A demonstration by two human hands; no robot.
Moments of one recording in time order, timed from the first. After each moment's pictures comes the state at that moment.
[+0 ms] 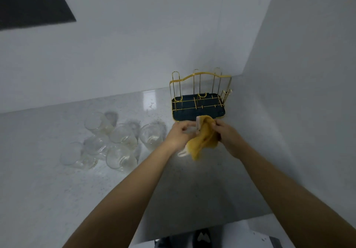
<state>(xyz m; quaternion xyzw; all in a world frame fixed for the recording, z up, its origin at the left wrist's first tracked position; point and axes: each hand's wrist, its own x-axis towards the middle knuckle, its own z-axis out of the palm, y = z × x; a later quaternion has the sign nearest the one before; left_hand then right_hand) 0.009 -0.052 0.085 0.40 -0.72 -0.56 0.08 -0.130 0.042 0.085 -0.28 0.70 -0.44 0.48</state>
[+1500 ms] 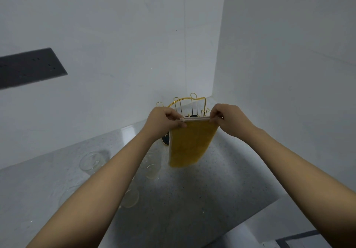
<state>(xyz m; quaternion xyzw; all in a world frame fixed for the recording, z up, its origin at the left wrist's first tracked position) 0.030 -0.085 0.213 0.26 -0.83 -0.46 0.17 -0.120 0.073 0.213 -0.47 0.83 -0.30 0.08</state>
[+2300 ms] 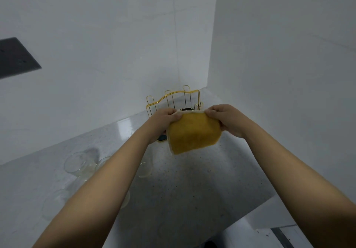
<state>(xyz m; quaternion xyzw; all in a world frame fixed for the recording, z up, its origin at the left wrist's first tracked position) -0.012 -0.086 0.189 0.30 -0.76 -0.58 0.02 -0.156 0.066 0.188 -0.27 0.74 -0.48 0.40</state>
